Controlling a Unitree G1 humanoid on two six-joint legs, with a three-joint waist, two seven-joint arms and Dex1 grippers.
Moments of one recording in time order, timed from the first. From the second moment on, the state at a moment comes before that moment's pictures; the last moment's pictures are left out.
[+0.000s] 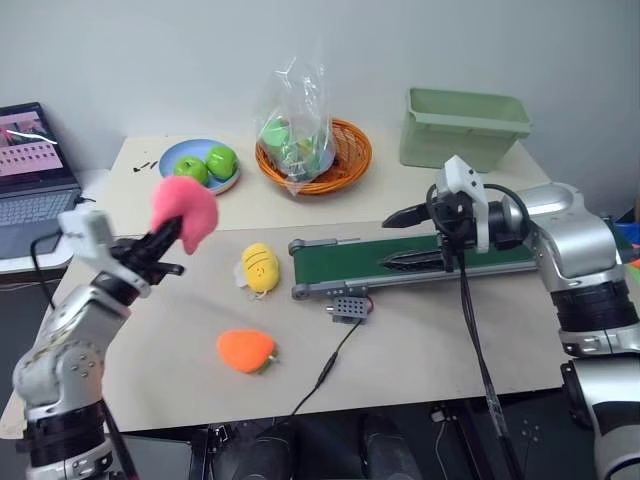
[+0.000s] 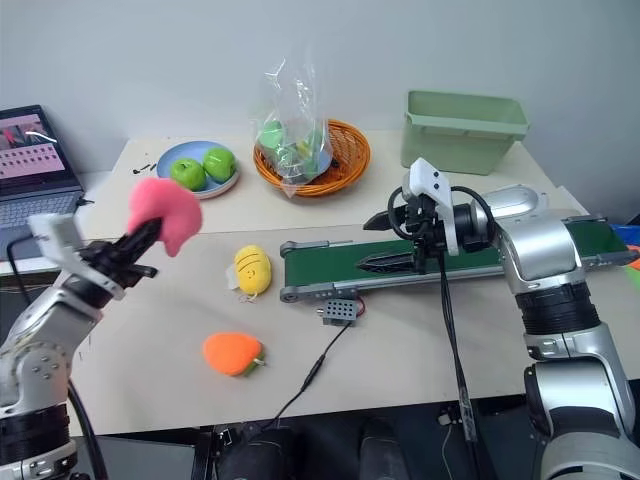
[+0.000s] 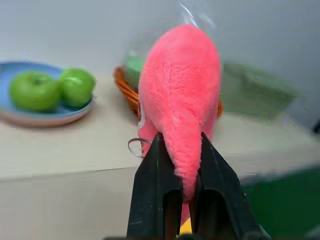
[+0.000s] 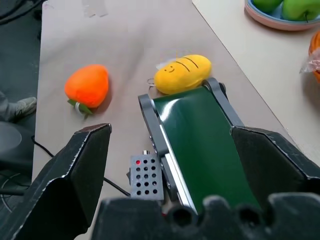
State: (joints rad) left arm -0.20 0.67 0.21 -0.25 -0.48 0.39 -0.51; right arm -0.83 -0.74 0.15 0.13 0.35 0.54 1.37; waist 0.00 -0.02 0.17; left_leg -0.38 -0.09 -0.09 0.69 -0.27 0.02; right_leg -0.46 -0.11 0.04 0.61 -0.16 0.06
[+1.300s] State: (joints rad) left arm -0.86 0.60 -0.46 0.54 0.63 -0.79 -0.46; right arm -0.65 -0.86 0.03 -0.07 0.42 0.63 1.22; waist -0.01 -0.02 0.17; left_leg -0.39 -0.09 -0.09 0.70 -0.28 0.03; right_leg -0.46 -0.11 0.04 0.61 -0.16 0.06
